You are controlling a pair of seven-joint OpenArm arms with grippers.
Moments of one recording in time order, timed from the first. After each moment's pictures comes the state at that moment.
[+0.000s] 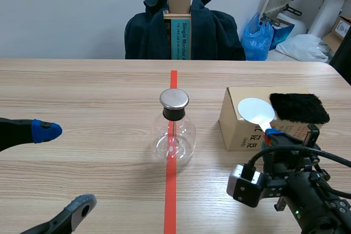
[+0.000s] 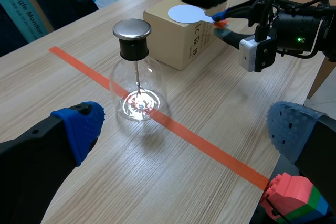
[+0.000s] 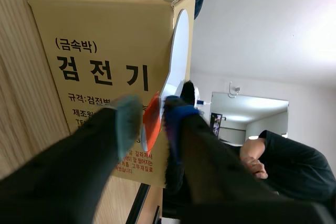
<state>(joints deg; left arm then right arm) 52.6 -44.8 -3.3 115.9 -13.8 -28.3 -24.5 -23.0 17.5 -12.0 79.4 -75.3 -25.7 1.7</state>
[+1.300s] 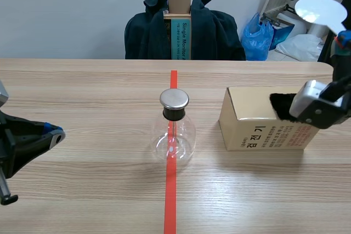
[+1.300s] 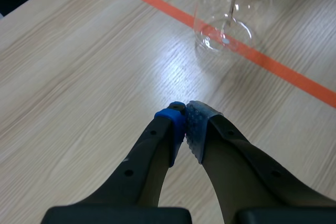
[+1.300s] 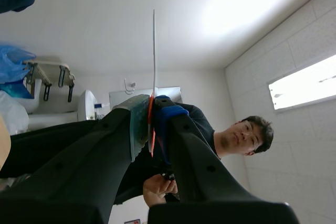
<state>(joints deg) 23.3 -42.0 -0.1 93.7 -14.8 -39.3 -8.8 -23.1 34.6 -3.8 95.5 -63.5 -38.3 2.2</state>
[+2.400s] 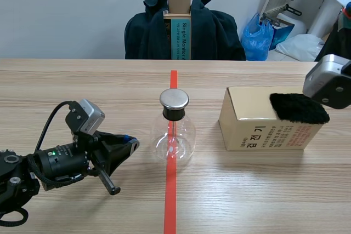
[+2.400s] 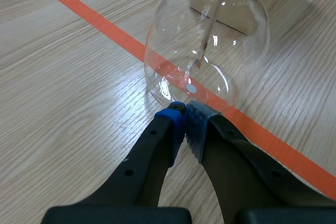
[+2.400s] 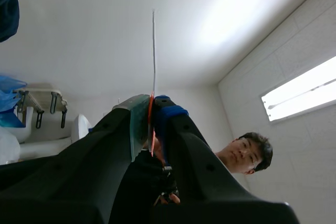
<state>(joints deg) -1.4 -24.5 24.7 61.9 -7.6 -35.3 -22.9 -22.4 39.7 -3.8 99.1 -57.1 -38.3 6.6</state>
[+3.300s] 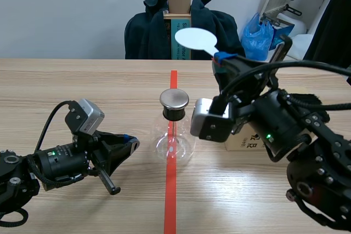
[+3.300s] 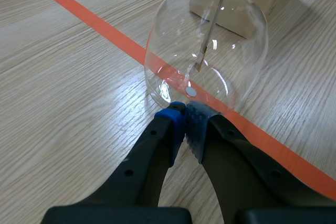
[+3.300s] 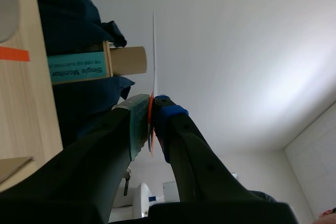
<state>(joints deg) -1.4 -24.5 24.7 61.9 -7.6 -35.4 -22.8 -3.6 32.2 -36.1 89.0 -62.1 -30.5 3.5</state>
